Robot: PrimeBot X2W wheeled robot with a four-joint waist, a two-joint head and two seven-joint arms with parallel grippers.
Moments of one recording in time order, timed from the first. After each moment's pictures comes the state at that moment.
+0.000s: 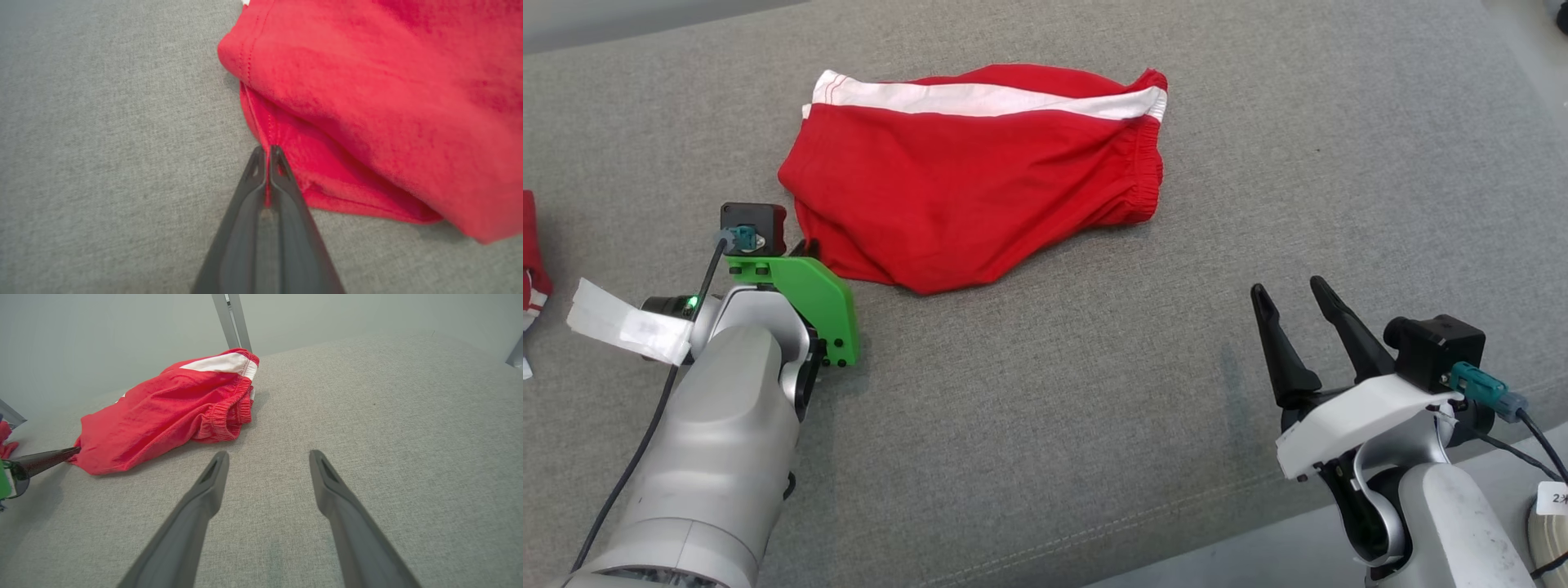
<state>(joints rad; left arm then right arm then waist) -0.90 0.10 -0.35 1.24 -0.35 -0.04 -0.06 -0.16 -0.05 0.08 0.02 0.28 0.13 0.04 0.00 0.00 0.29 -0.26</state>
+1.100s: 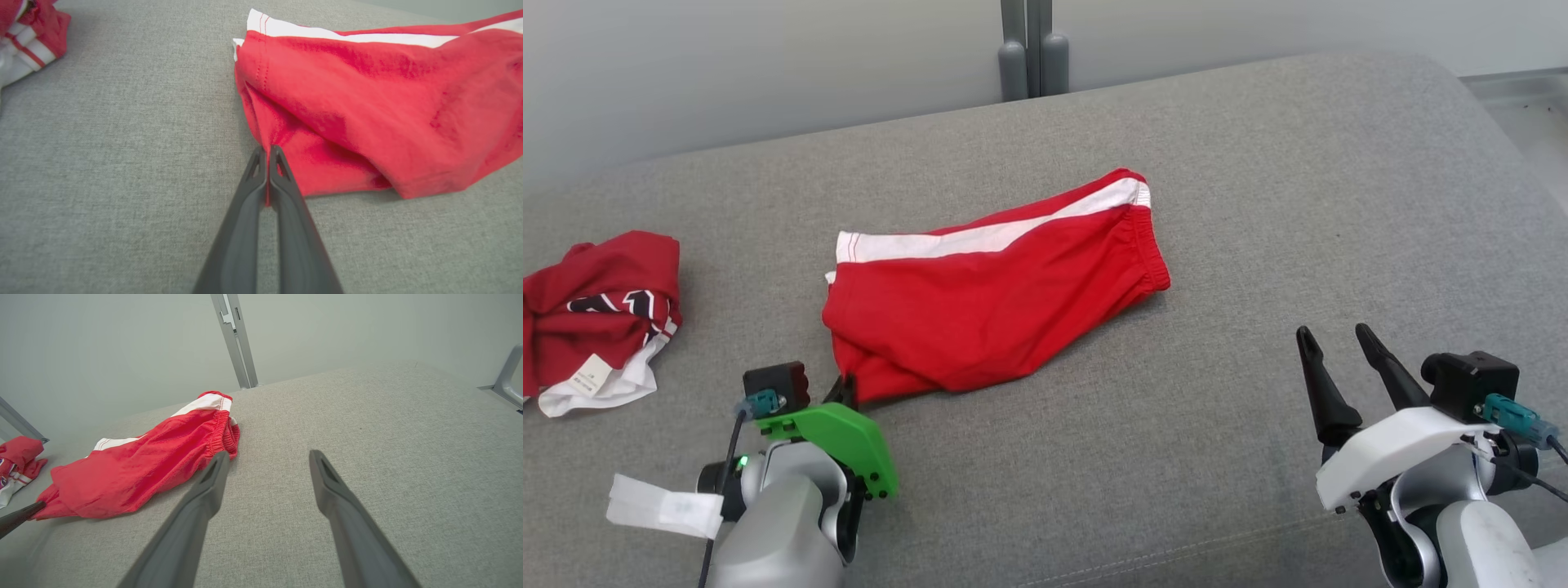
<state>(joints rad) -0.62 0.05 -0.30 1.19 -0.51 -0.05 -0.23 -0.08 -0.05 -0.01 0.02 0.26 0.13 0.09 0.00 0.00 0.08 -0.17</state>
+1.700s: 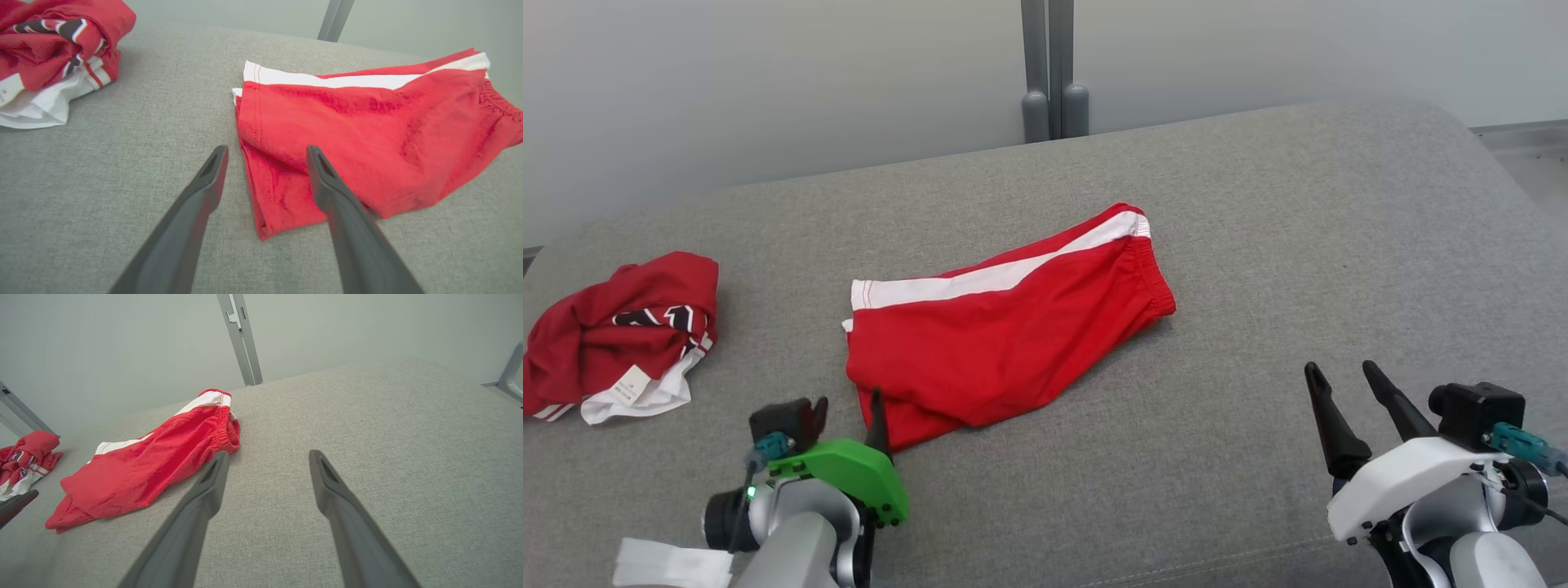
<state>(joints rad) -0.44 0.05 -0.35 0.97 -0.56 0.05 -0.26 0.00 -0.05 -0.03 0.00 0.26 0.13 0.13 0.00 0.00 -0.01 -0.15</state>
